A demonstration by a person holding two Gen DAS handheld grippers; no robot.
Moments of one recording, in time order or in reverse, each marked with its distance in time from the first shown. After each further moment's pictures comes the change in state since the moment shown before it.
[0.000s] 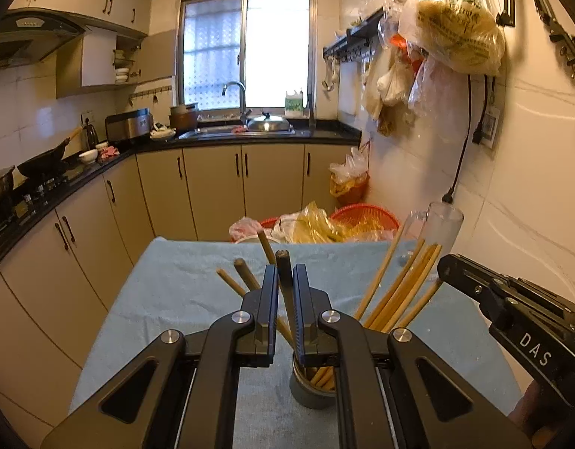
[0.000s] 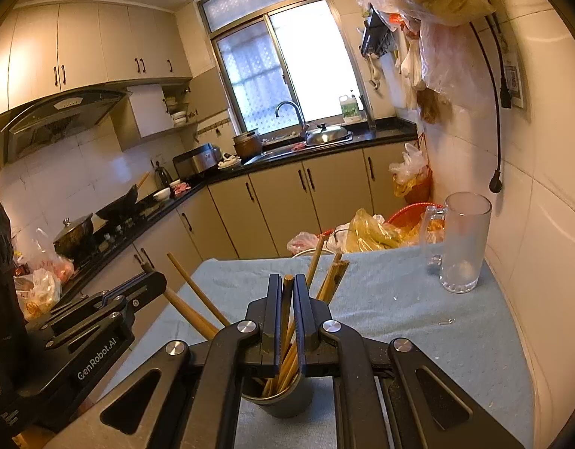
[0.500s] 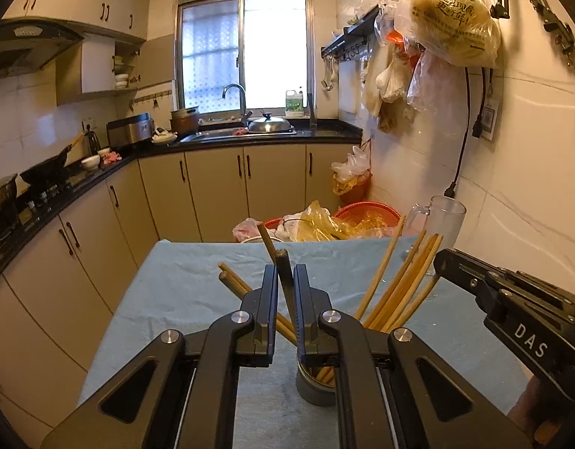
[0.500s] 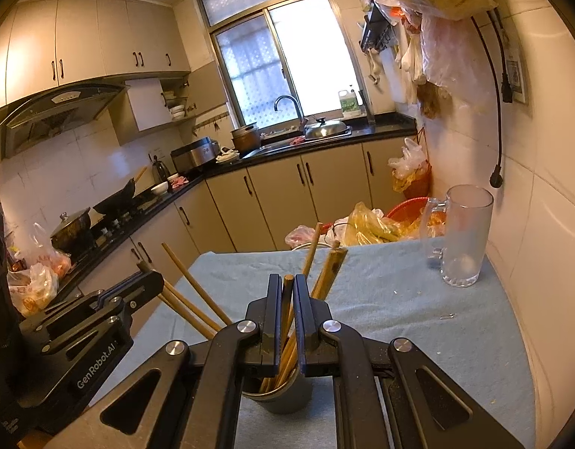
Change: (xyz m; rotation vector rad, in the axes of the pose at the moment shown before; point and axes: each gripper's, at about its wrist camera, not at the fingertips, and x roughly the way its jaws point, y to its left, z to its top) left arm -0.005 -0.002 -0.002 0.015 -0.007 0.007; right arm 0.003 0.005 -0.004 0.009 0.006 -0.008
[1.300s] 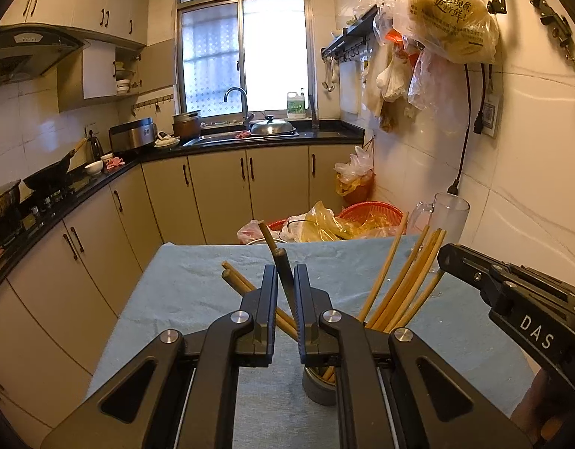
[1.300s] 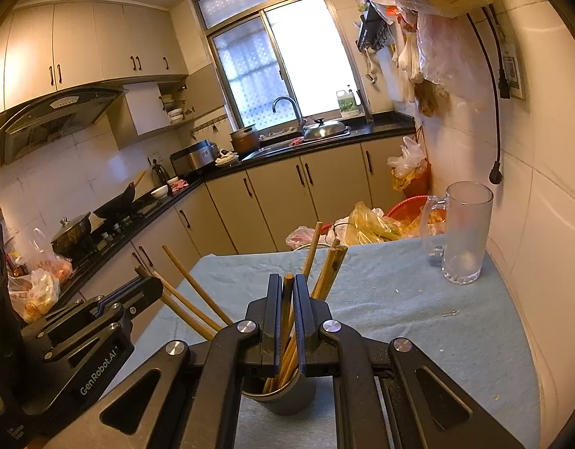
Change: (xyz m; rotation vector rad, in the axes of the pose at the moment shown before) left arm 0.001 -0.004 -0.005 0.033 -0.017 0.033; right arm 0.004 -0.003 -0.001 0.012 -0.008 0.000
